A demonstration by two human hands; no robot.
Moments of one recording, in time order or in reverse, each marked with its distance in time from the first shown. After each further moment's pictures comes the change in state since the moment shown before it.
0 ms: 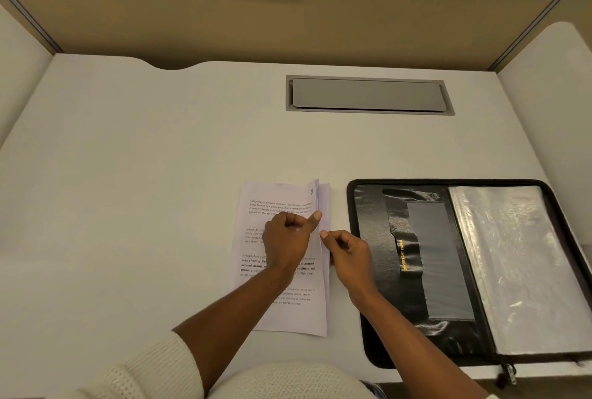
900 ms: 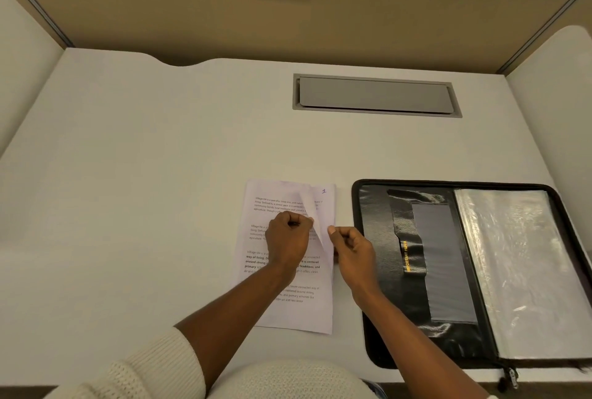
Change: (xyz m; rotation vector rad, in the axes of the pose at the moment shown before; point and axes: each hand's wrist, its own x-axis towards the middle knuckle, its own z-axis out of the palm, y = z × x) left_hand 0.002 0.000 -0.004 -0.049 0.005 -0.128; right_hand -0.002 -0.002 0.002 0.010 0.044 0.021
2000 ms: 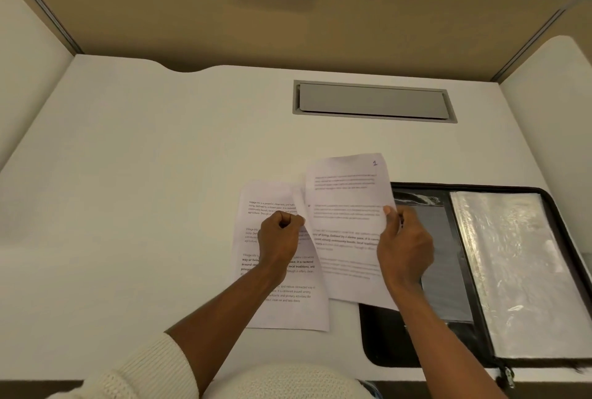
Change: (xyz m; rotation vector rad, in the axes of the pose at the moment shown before) left_hand 0.001 -0.007 -0.017 -0.071 -0.043 -0.002; right_hand 0.000 -0.052 -0.064 -0.514 0.614 -0.326
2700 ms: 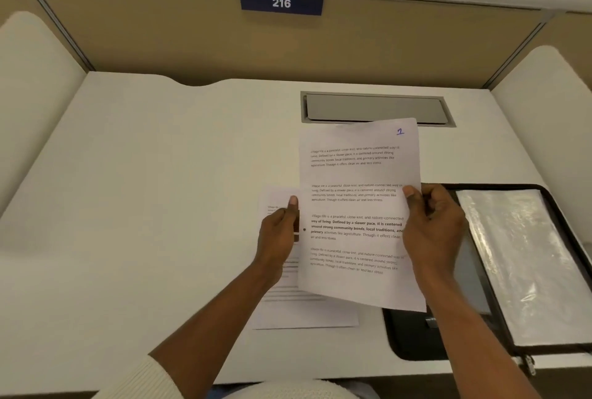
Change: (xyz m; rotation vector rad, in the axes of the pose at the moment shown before) left_hand -0.016 0.035 -0.062 -0.040 -0.235 0.044; right_hand -0.009 -0.076 -0.049 0.317 0.015 -0.009
